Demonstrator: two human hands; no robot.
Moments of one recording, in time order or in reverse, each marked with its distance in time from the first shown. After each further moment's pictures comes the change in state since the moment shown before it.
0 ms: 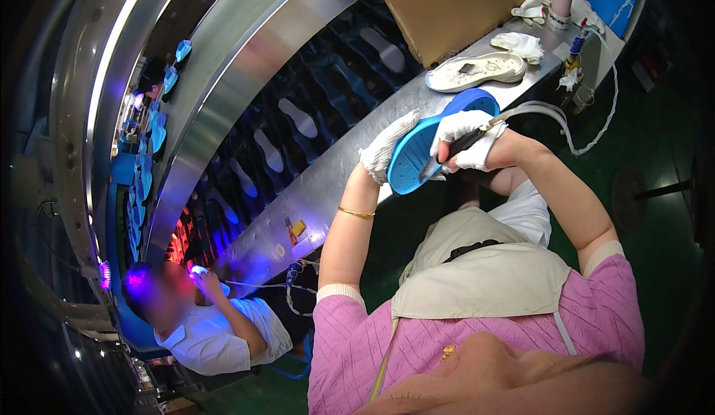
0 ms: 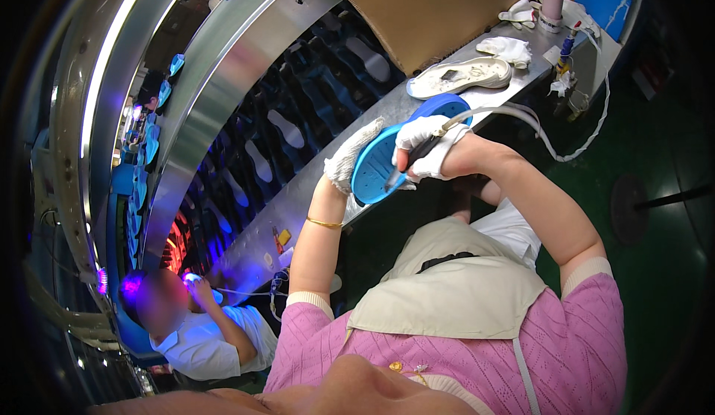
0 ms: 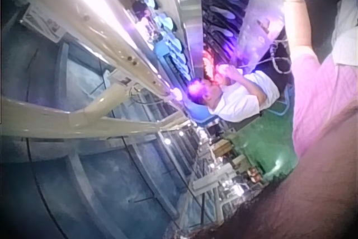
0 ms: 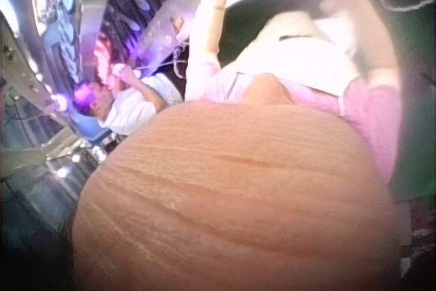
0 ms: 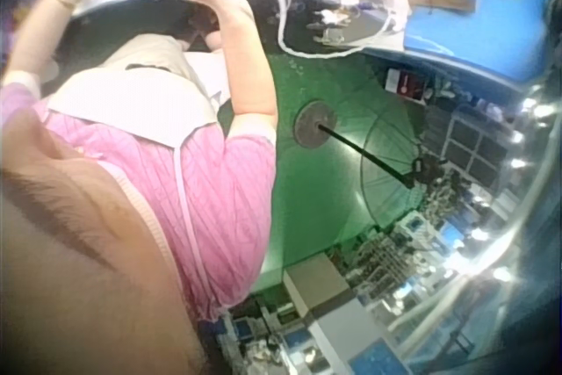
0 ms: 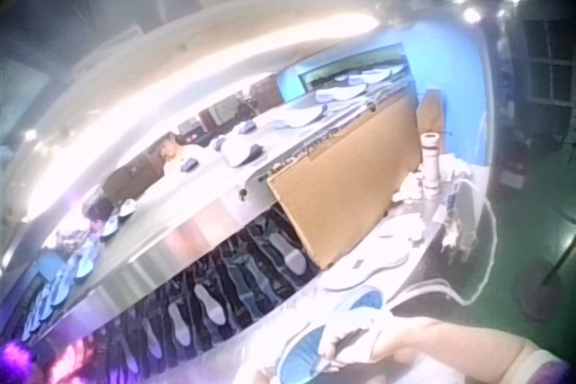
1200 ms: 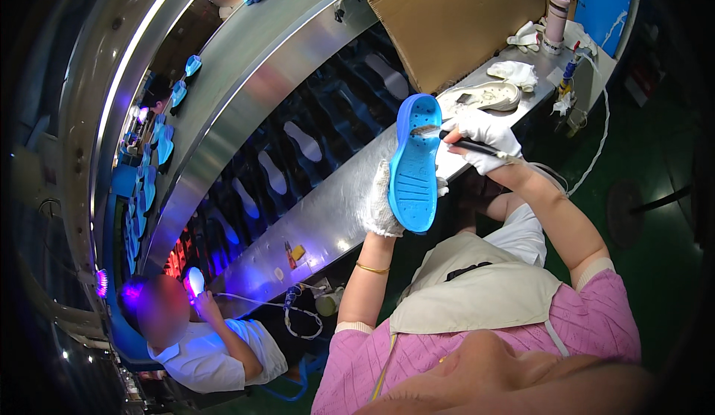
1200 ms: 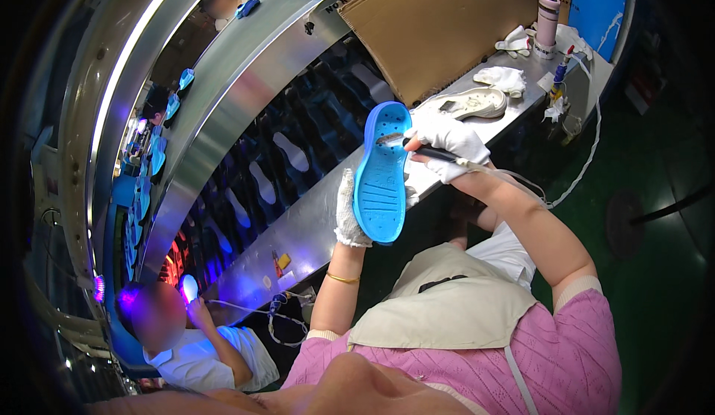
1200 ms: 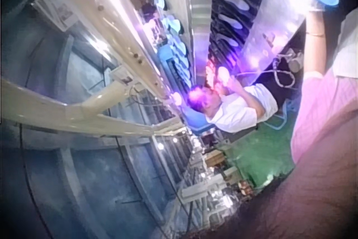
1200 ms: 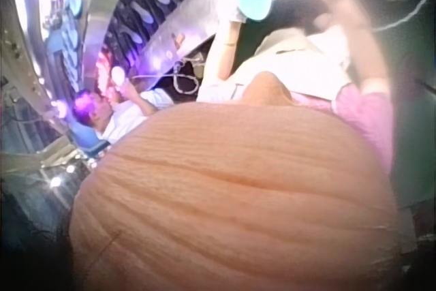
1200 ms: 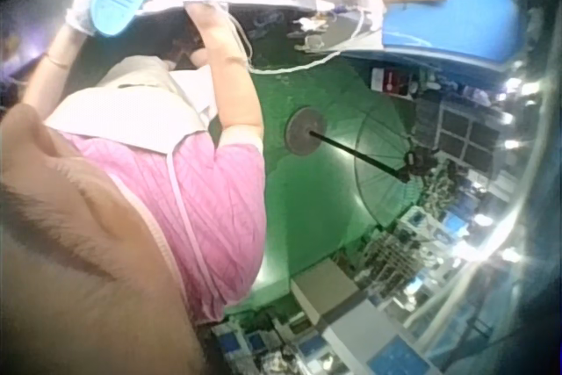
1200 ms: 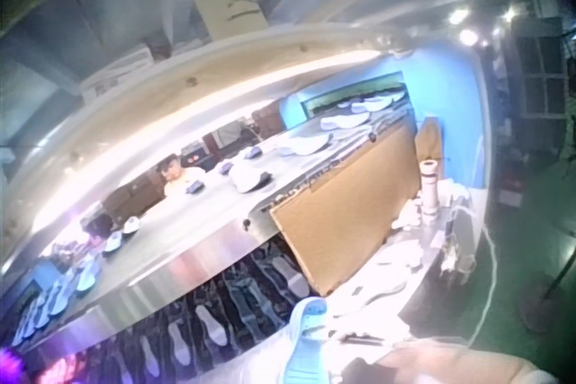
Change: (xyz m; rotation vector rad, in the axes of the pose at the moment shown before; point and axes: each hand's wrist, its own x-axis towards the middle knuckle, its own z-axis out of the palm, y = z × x) left_hand -0.033 -0.047 0.008 -0.491 -0.280 0.261; right_hand -0.003 0.004 0.001 -0.308 0.630 -0.544
